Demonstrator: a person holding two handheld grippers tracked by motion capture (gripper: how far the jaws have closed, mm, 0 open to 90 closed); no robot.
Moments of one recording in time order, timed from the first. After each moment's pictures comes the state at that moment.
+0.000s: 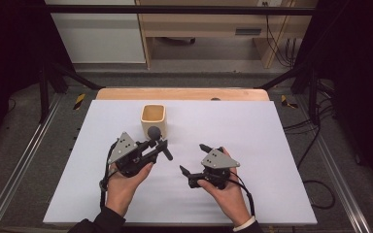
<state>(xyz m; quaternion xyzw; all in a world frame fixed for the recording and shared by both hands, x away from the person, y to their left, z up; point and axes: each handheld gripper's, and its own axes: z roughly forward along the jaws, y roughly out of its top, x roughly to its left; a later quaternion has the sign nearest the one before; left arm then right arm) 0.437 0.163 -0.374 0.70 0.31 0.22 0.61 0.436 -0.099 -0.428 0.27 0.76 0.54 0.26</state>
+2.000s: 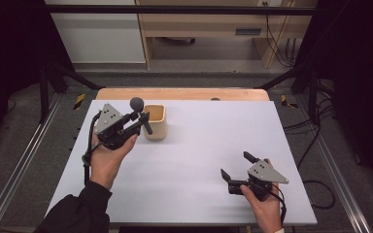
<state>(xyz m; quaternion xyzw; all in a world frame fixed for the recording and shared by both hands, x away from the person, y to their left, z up) 0.478 0.192 -0.319 0.70 0.33 0.30 0.56 0.406 -0.204 -0.446 0.35 0.71 0.53 0.31</state>
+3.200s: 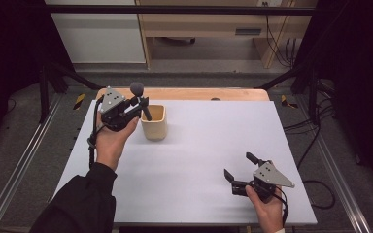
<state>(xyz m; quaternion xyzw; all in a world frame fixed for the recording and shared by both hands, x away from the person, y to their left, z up) 0.521 0.191 -0.311 0.69 0.35 0.32 0.55 0.403 -0.214 -0.452 0.35 0.69 0.56 0.31</state>
